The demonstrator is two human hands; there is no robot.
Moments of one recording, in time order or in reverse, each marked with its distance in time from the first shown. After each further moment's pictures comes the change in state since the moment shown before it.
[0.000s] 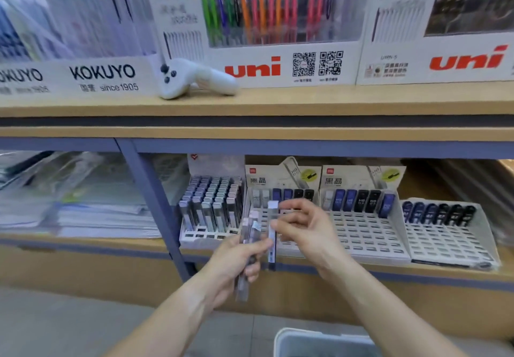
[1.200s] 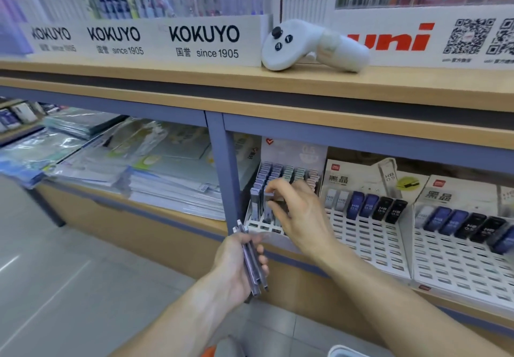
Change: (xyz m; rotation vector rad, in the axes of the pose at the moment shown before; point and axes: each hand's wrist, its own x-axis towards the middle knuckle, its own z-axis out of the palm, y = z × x) left_hand -0.017 0.007 -0.098 -0.565 0.526 -0.201; right_hand 0.081 0.035 0.139 -0.824 -0.131 -0.871
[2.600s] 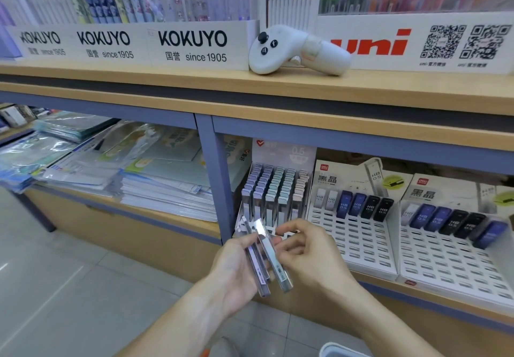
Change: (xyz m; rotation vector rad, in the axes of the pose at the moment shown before) left_hand -0.017 -0.006 0.012 -0.001 -0.220 -0.056; right_hand -0.053 -0.026 -0.035 0.486 -0.291 0.785
